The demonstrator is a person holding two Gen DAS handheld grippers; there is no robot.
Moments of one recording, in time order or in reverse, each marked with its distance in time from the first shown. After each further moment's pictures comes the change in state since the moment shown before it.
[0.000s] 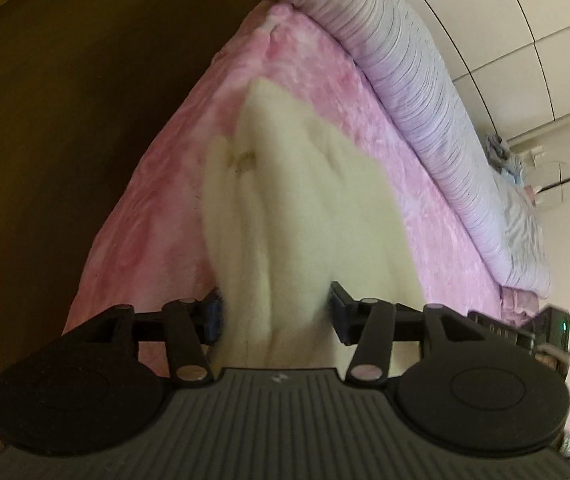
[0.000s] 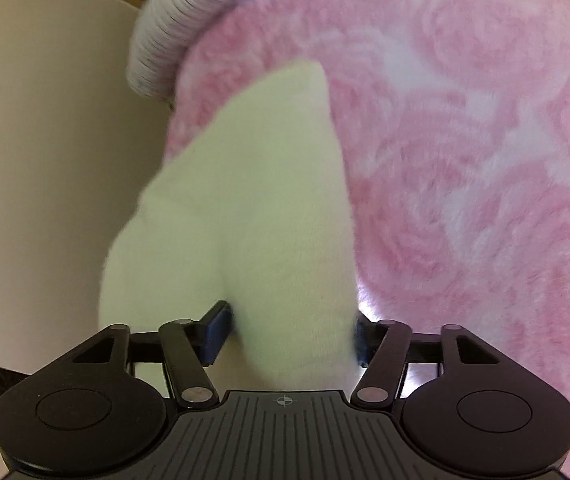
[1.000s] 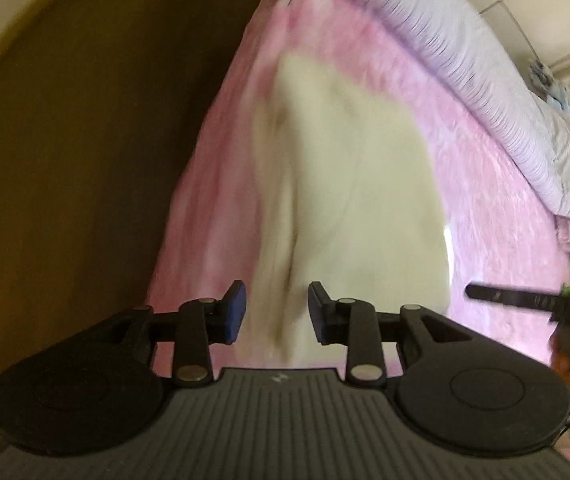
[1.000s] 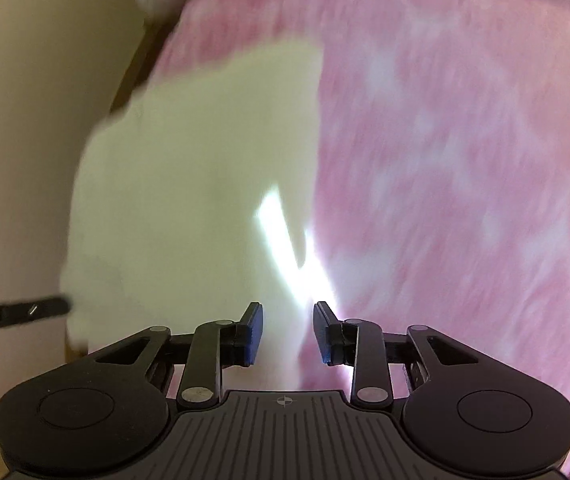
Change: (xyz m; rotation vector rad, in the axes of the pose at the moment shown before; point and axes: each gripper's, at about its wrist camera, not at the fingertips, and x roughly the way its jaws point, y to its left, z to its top) left arm -0.073 -0.040 0.002 0.201 0.110 0.220; right arm -0.065 0.064 -0.004 -0.298 0.054 -0.340
